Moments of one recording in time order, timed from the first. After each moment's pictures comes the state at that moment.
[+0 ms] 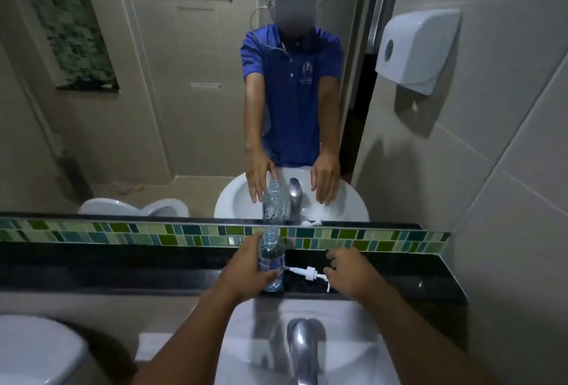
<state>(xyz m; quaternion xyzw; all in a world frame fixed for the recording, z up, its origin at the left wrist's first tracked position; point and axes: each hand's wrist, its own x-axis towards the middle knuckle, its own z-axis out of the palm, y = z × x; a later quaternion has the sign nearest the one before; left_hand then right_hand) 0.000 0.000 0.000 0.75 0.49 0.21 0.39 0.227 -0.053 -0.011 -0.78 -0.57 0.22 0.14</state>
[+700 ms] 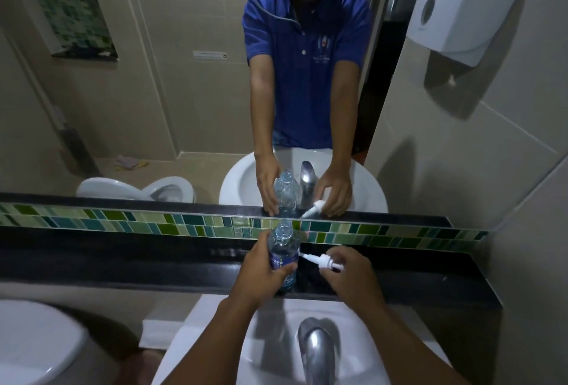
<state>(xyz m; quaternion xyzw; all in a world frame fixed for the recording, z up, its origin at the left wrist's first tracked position) 0.017 0.039 -0.064 0.69 0.51 0.29 0.42 0.215 -0.019 -0.078 -0.76 -0.50 0.20 0.35</state>
